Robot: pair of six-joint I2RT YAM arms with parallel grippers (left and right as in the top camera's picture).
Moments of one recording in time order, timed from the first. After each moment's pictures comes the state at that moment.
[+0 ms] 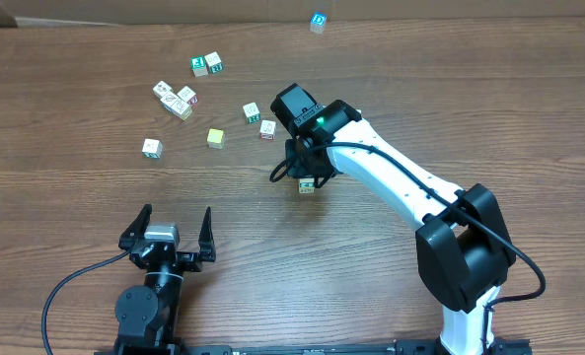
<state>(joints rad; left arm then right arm) -0.10 0.02 0.01 -0.08 -0.03 -0.02 0.64 2.02 1.65 -1.00 0.06 0.59</state>
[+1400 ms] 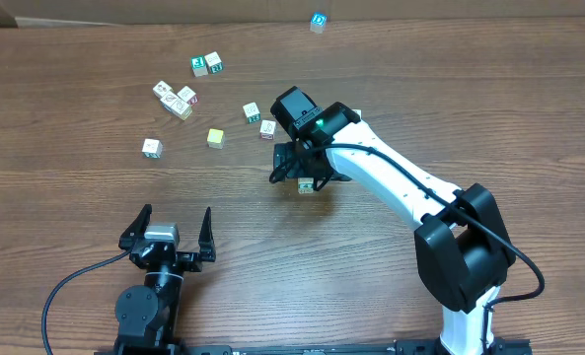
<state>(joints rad) -0.10 0.02 0.01 -0.08 -0.03 -0.02 0.65 2.02 1.63 -0.99 0.05 0.64</state>
